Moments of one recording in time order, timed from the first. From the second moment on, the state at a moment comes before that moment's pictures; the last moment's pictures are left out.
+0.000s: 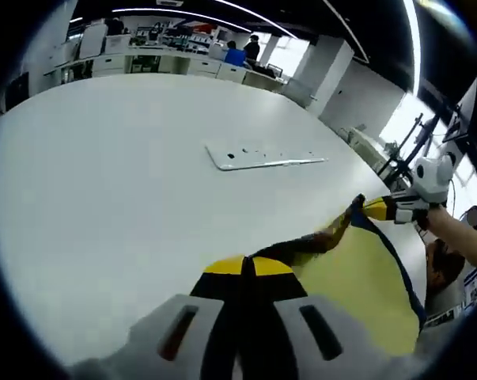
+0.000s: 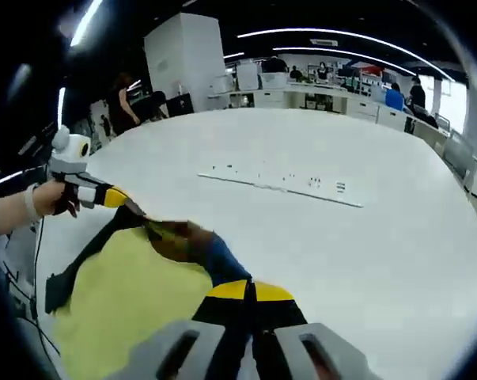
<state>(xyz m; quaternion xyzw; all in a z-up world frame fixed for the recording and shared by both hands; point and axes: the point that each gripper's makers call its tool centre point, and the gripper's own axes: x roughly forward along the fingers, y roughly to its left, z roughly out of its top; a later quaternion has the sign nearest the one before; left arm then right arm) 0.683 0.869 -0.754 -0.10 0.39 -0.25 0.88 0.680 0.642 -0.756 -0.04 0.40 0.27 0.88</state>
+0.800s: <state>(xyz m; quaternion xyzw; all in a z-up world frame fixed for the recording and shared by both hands) 0.670 0.863 -0.744 -0.03 0.36 -0.29 0.89 0.673 0.649 -0.750 -0.06 0.37 0.32 0.87</state>
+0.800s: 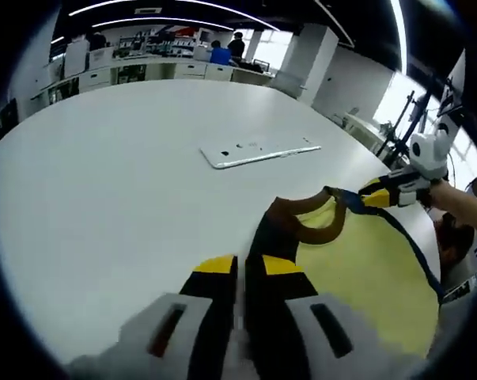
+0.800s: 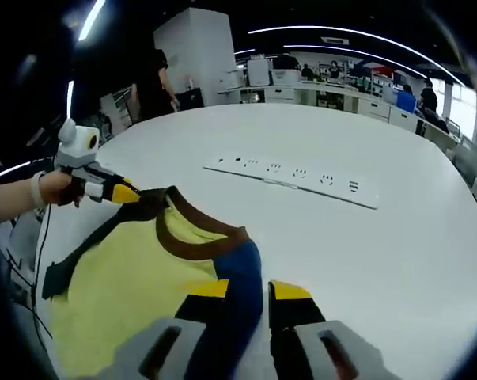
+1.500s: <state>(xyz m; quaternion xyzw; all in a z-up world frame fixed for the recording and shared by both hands) 0.640 0.869 -0.700 -0.02 0.32 -0.36 0.87 0.635 0.657 -0.727 -0.07 0.35 0.36 0.86</state>
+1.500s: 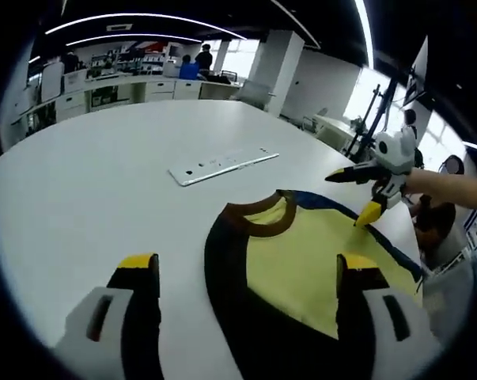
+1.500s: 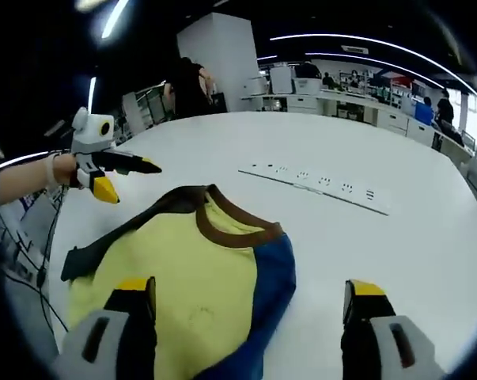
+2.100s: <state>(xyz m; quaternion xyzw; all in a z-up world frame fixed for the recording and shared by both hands) 0.555 0.881 -0.659 -0.04 0.29 -0.35 0.89 0.570 0.638 -0.701 -0.07 0.36 0.37 0.86</state>
